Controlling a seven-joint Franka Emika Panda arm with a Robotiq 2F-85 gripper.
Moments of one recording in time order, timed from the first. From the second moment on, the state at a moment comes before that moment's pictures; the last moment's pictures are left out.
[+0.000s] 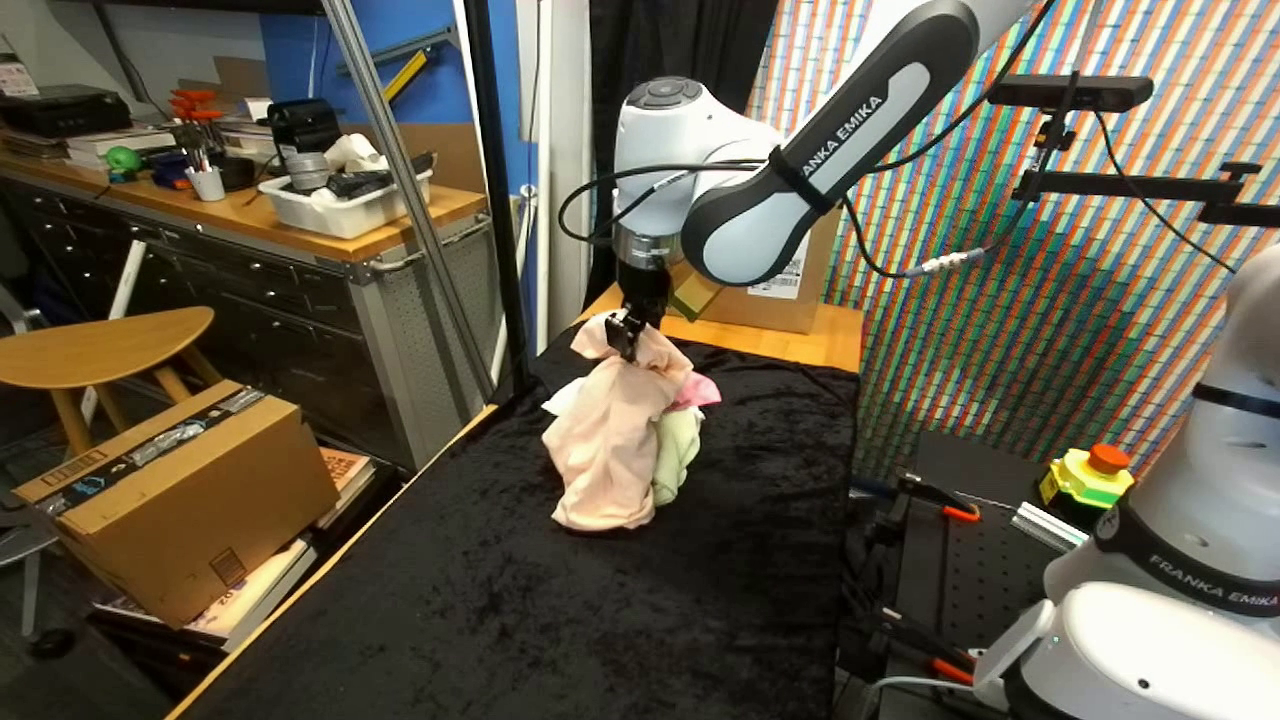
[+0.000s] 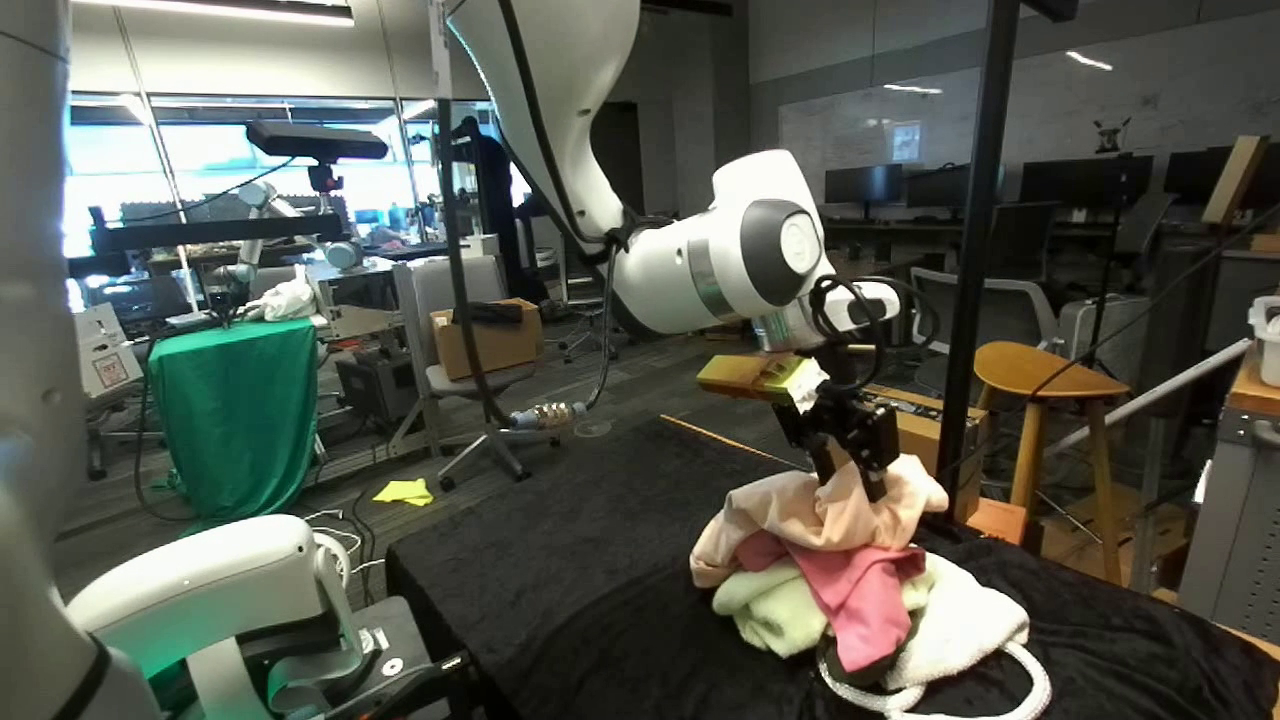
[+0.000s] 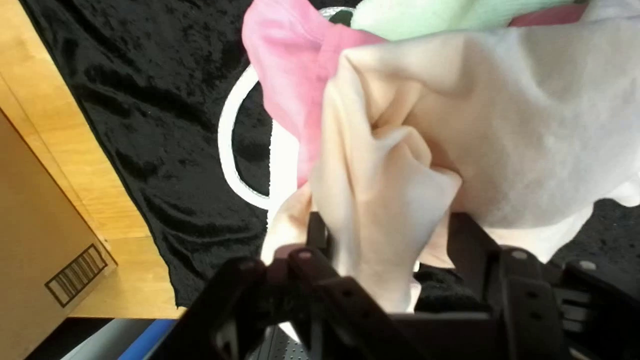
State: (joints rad) arm 0.07 0.27 -0.05 -2.16 -0.46 2.60 0.43
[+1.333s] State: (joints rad) arm 0.09 -0.49 0.06 -2.60 -0.06 2.17 -0.04
